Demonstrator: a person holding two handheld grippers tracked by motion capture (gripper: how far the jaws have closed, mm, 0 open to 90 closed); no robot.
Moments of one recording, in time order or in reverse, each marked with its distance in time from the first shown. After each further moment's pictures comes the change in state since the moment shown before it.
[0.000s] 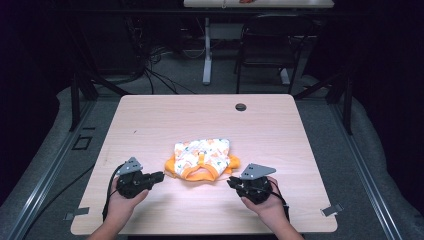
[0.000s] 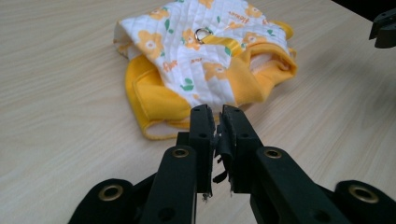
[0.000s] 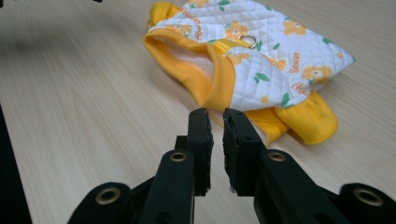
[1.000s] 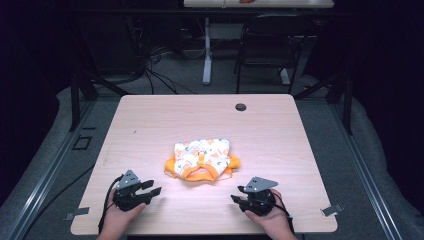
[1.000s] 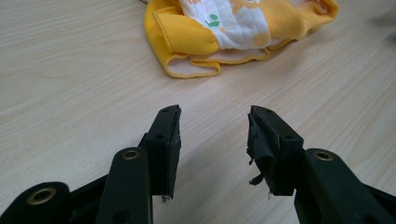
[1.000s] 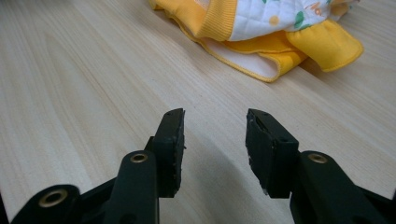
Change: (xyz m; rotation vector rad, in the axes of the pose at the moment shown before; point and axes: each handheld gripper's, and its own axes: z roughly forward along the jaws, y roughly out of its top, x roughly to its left) left arm 0.003 -0.040 0.004 0.052 0.076 0.029; right arm 0.001 -0.049 0.012 0.058 -0.023 0.030
